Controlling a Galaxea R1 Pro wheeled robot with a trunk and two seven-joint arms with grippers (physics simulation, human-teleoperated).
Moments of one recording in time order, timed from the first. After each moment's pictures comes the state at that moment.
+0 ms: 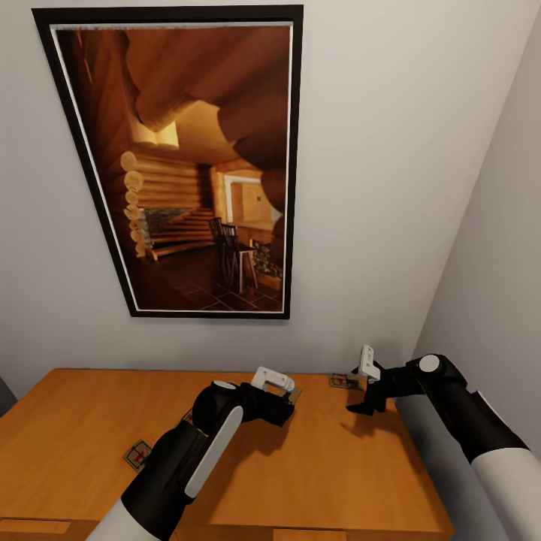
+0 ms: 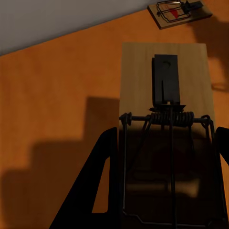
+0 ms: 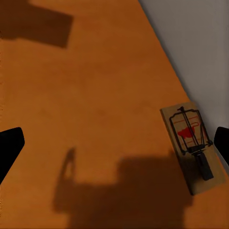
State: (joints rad) left arm -0.52 -0.10 -0.51 -1.40 0.30 1.02 0.08; right arm -0.68 -0.28 0.12 -1.07 0.55 0.20 1.21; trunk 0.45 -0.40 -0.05
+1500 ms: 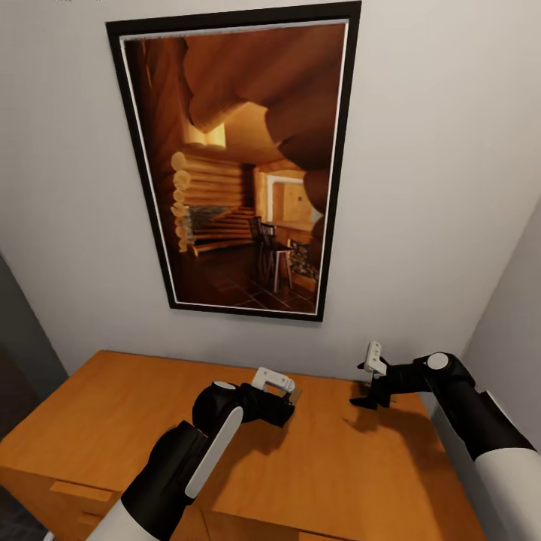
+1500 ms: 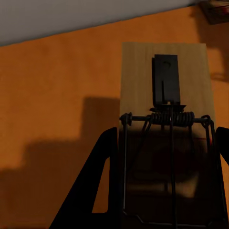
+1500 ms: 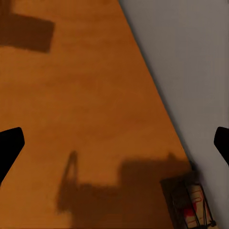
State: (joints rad) left arm -0.52 -0.10 -0.51 -1.40 0.30 1.02 0.08; right arm -0.68 -0.28 0.06 -1.07 0.55 0.21 1.21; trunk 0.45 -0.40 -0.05
